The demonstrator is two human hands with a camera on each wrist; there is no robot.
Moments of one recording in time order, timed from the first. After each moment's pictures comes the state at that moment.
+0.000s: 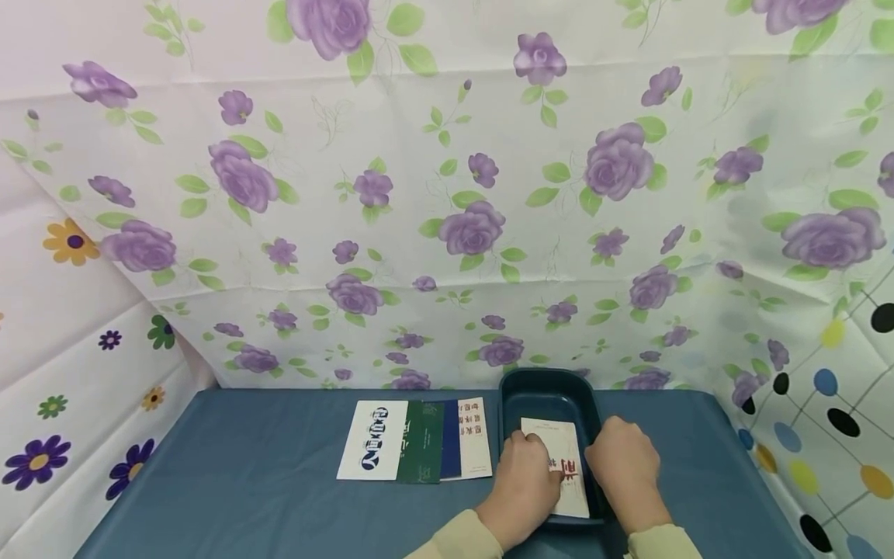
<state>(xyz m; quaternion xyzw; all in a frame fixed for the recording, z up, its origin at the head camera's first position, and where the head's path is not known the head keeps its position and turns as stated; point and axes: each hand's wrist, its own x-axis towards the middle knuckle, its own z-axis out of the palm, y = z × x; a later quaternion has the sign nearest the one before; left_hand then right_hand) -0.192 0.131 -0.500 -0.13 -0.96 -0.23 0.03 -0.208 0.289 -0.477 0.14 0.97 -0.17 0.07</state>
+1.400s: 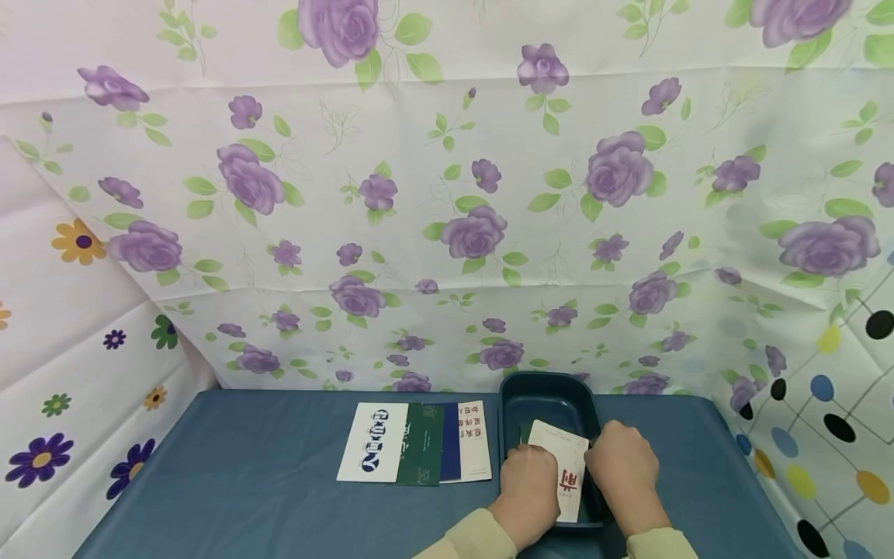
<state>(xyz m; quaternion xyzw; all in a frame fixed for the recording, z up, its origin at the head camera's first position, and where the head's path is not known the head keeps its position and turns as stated) -0.194 0.154 -0.511 -0.14 -0.99 0.04 0.03 -0.210 0.289 -0.476 0.14 0.97 -0.16 0.07</state>
